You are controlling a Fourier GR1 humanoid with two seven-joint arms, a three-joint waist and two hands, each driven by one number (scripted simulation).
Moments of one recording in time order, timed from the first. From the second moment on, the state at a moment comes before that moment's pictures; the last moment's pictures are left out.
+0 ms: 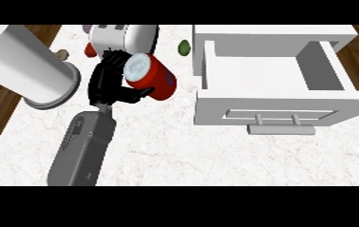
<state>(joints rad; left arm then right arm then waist) -0.51 0.01 0.13 -1.09 0.28 0.02 -0.15 0.52 -0.02 -0.71 -2.29 -0.58 0.48 0.21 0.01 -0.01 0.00</state>
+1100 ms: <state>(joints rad) -0.87 0.00 -0.08 -1.21 0.25 0.44 0.17 0.48 -0.01 -0.70 -2.31 -0.58 0.48 0.25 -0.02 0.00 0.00</state>
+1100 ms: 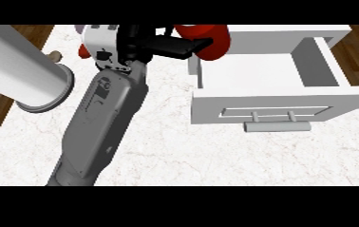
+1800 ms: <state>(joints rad) -1.19 0.00 -0.18 -0.89 0.40 0.58 0.10 0.39 -0.03 -0.69 -2.25 -0.54 0.47 0.26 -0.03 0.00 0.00</state>
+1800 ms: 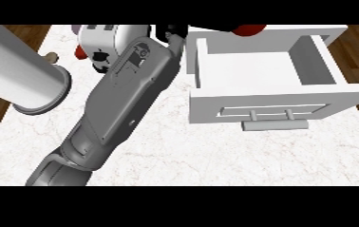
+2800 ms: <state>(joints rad) -1.39 0.00 -0.38 -0.56 0.72 0.65 -0.05 0.37 -0.02 -0.64 -2.28 -0.52 0.44 0.27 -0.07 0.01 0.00</state>
